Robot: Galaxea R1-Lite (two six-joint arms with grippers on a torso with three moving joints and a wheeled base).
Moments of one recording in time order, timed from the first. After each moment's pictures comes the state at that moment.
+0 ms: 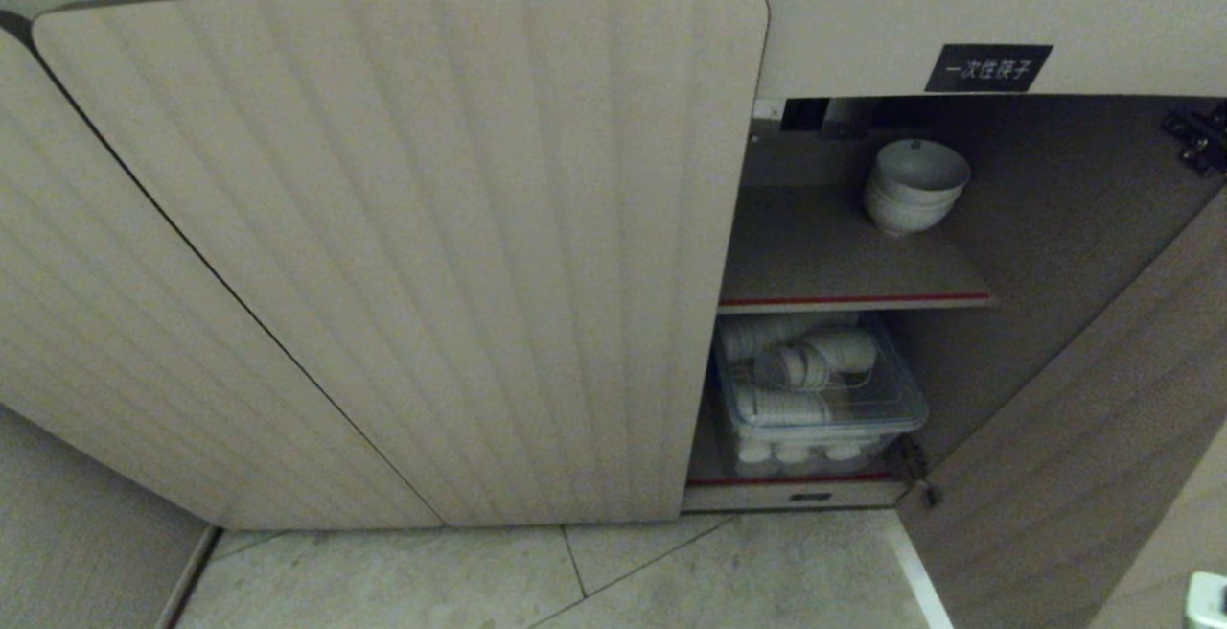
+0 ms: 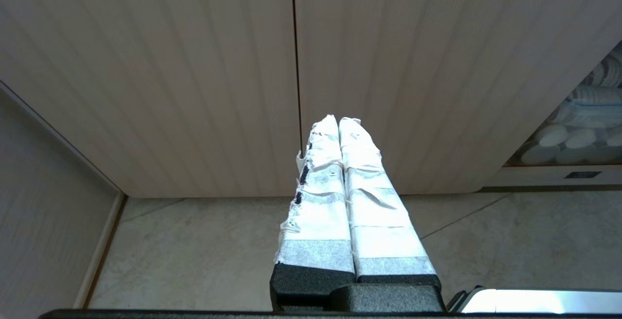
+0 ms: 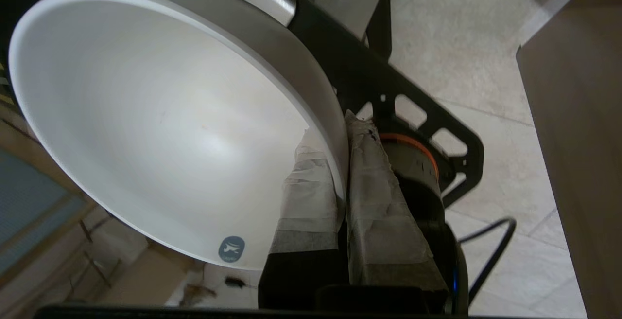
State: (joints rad) left arm 0.00 0.00 0.00 0.00 -0.01 -0.02; right arm 0.57 1.07 -0.79 1.01 0.20 0.00
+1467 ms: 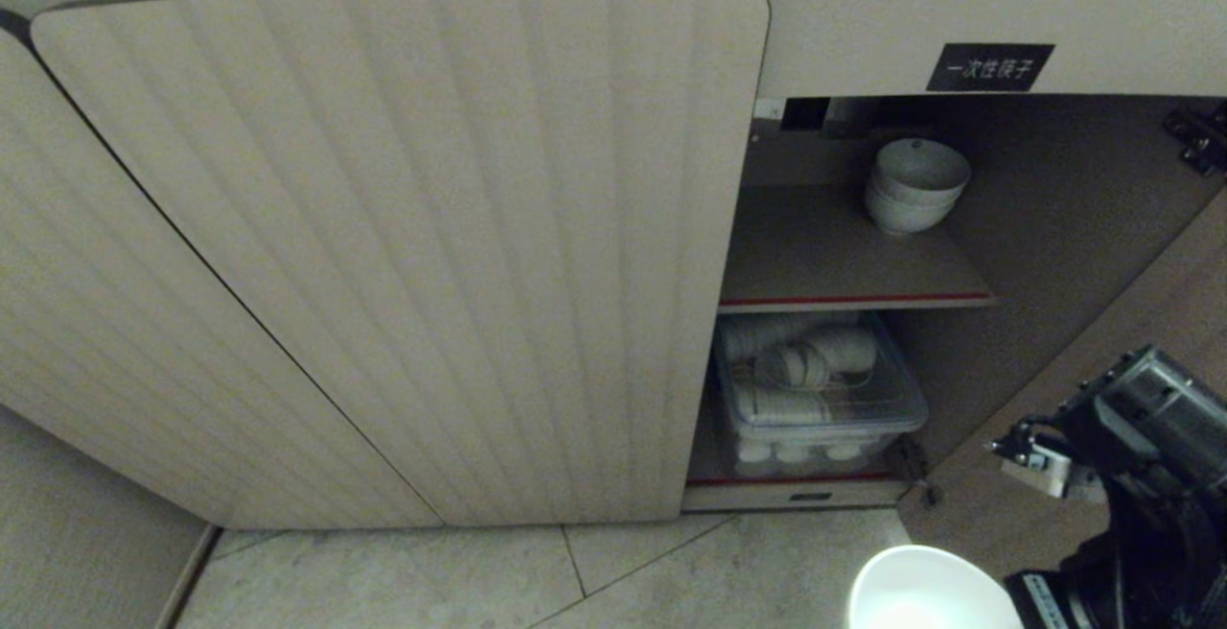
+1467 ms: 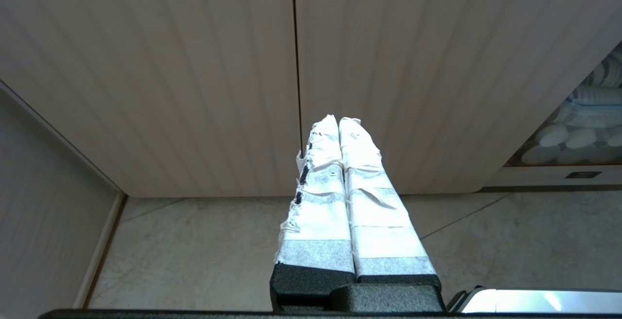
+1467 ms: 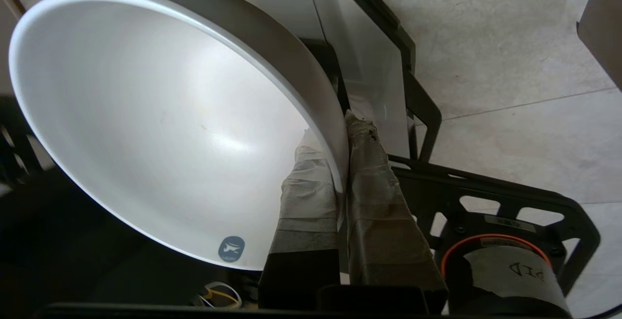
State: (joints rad) left arm 0.00 0.00 0.00 0.00 -0.01 -0.02; right arm 0.56 1.39 -0.83 0.63 0.12 0.56
